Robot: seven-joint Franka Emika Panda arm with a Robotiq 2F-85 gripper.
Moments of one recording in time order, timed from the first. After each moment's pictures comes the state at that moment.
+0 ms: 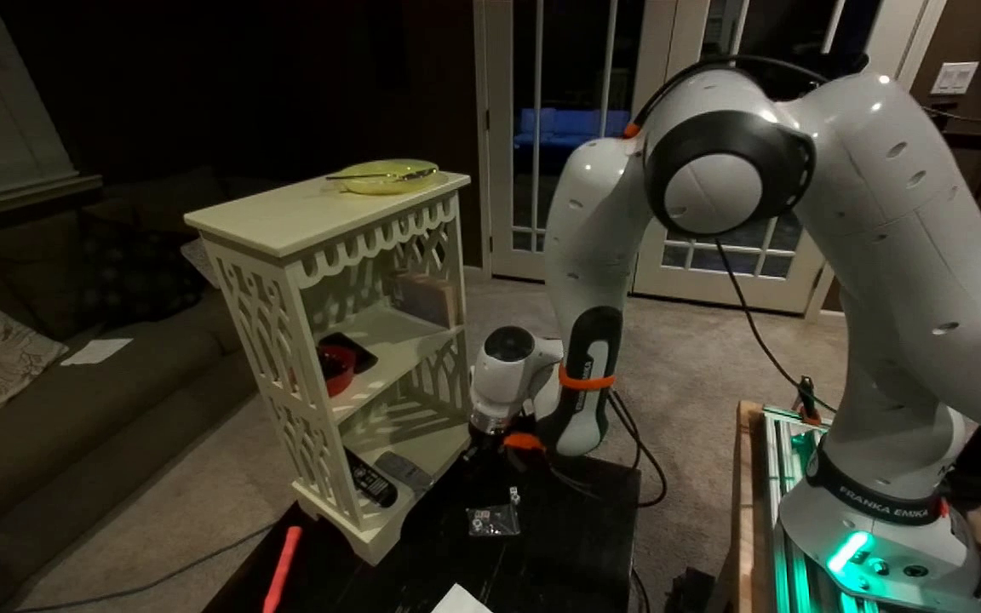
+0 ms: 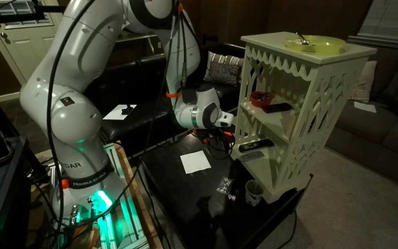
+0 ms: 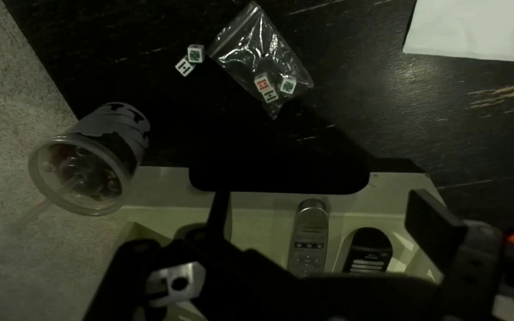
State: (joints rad) arm 0.36 0.73 -0.32 -2.26 -0.46 3.22 0.76
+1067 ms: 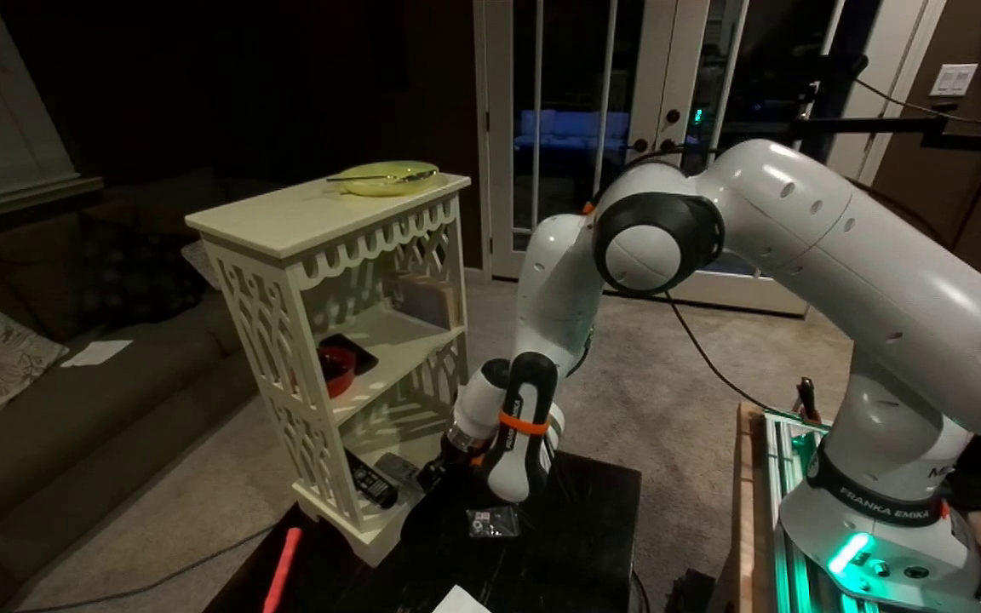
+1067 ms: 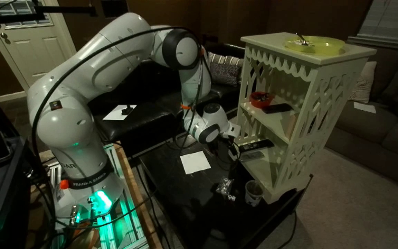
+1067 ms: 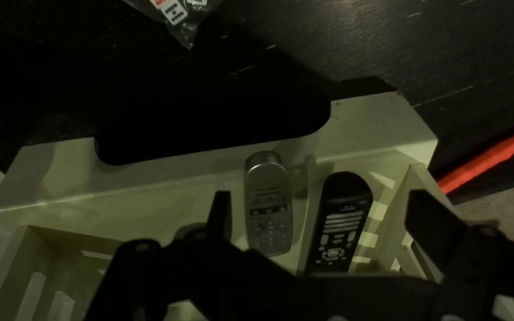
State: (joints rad) arm 0.14 1.02 -0.05 -1.98 0.04 3.47 0.34
